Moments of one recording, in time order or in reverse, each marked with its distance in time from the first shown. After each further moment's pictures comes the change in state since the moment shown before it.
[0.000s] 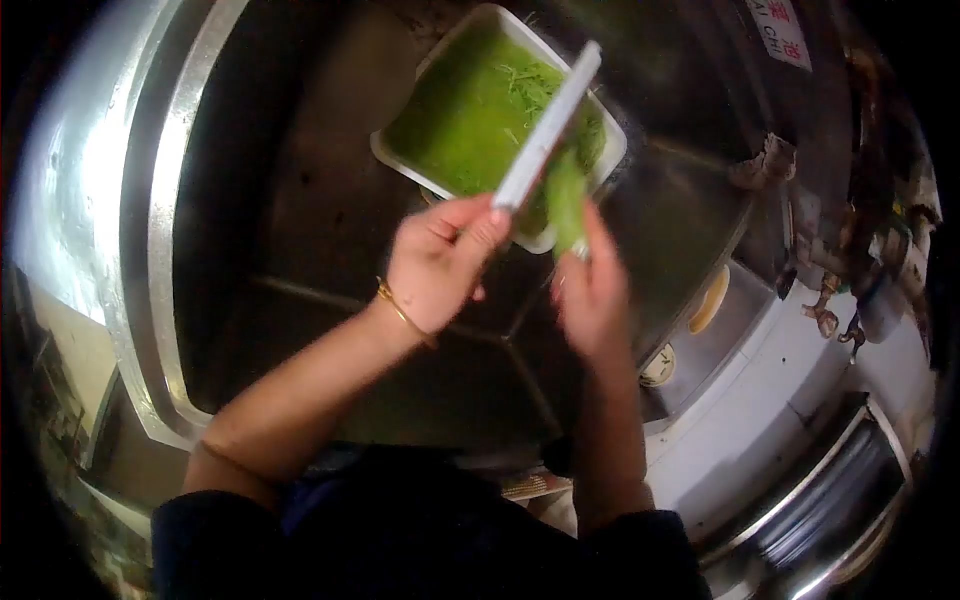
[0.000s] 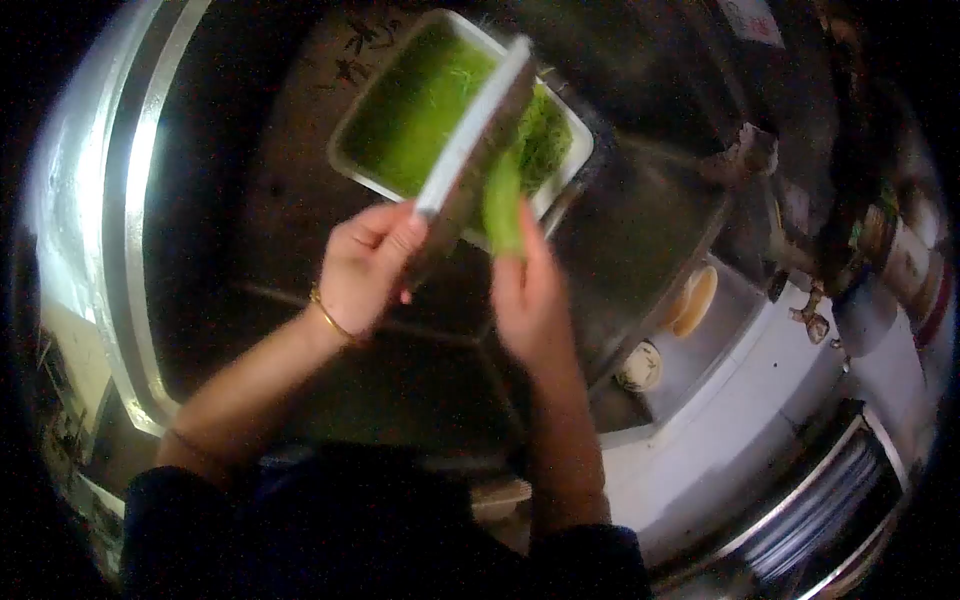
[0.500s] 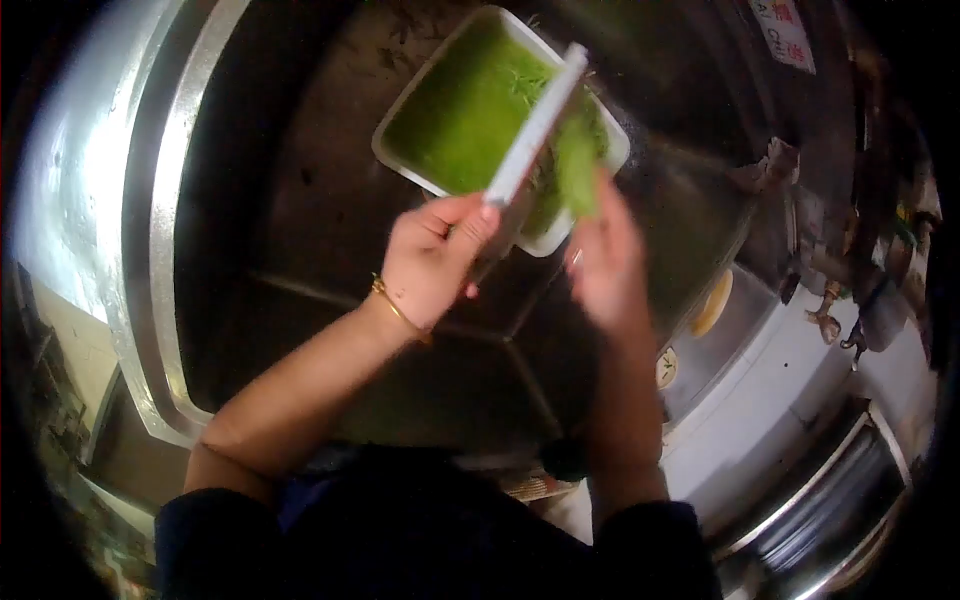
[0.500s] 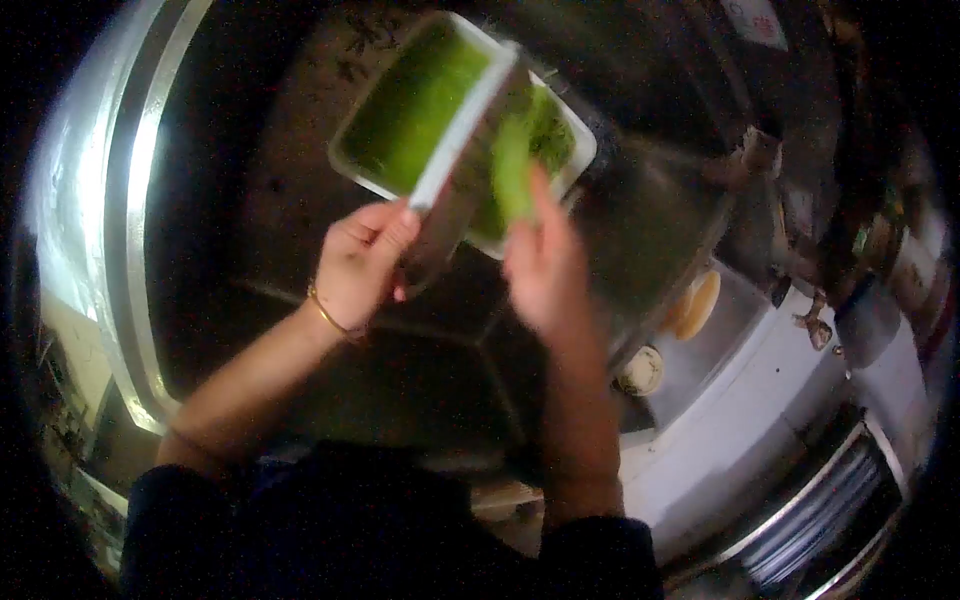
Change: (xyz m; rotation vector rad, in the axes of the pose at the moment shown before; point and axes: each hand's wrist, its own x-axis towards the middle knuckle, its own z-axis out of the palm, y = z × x) left_hand 0.006 -0.003 -0.006 -0.021 0.043 0.000; right_hand 0.024 -0.010 -0.006 0.148 -0.053 -0.009
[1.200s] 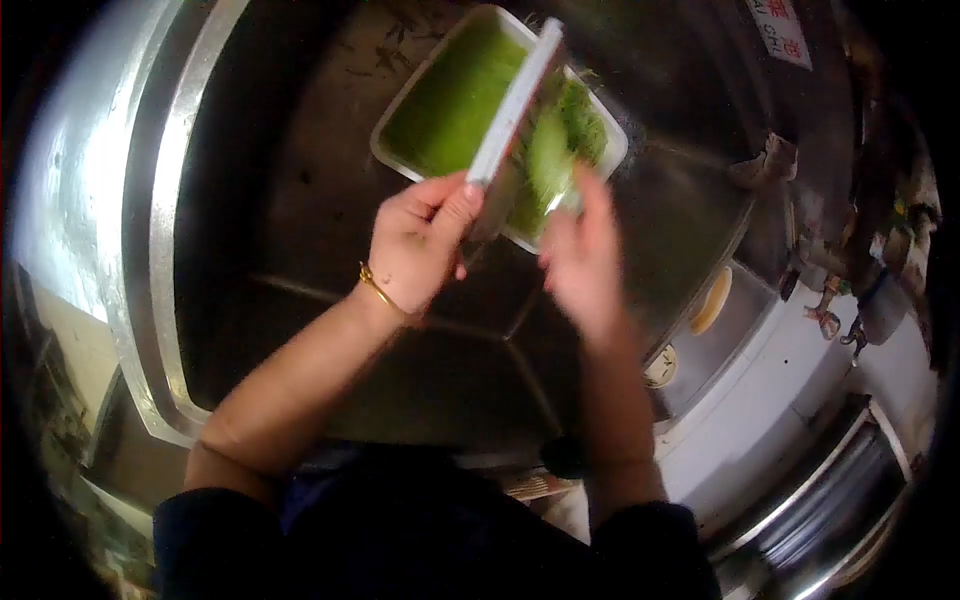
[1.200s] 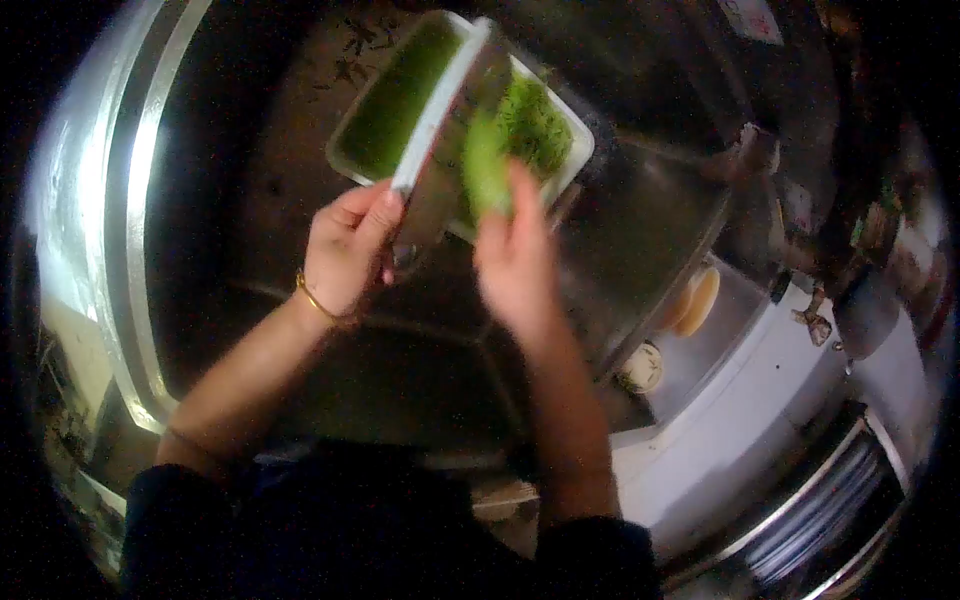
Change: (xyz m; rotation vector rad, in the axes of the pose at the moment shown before) left_hand 0.007 0.005 -0.004 -0.023 0.032 0.073; right_hand 0.016 0.018 0.021 -0.129 0.079 -0.180
